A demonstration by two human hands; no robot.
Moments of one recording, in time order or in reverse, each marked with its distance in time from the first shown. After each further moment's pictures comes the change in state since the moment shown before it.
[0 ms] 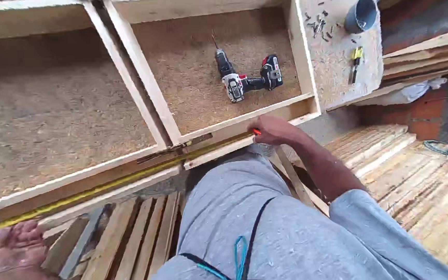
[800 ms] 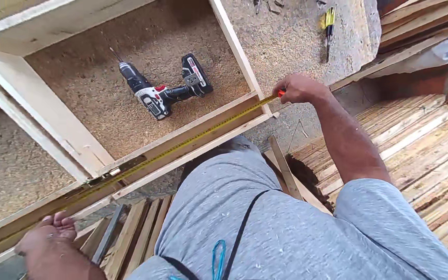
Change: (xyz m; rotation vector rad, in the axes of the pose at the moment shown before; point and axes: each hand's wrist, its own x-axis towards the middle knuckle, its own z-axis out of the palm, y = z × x) left_hand -0.124 -0.080 0.173 0.252 0.203 0.082; right_hand -0.078 0.365 -0.083 0.161 0.130 0.129
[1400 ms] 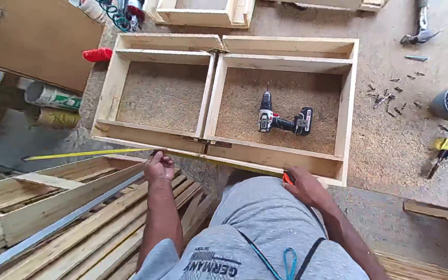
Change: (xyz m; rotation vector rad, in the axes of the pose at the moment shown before) left_hand -0.091 -0.007 -0.012 -0.693 -0.054 0.129; right_hand -0.016 -0.195 0.132 0.009 -0.089 -0.389
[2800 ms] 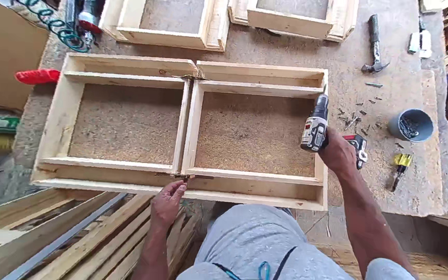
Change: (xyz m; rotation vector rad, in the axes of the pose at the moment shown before) left_hand -0.052 -0.013 0.074 1.030 -0.490 0.194; right_hand 0.065 0.033 -0.204 -0.389 0.673 0.275
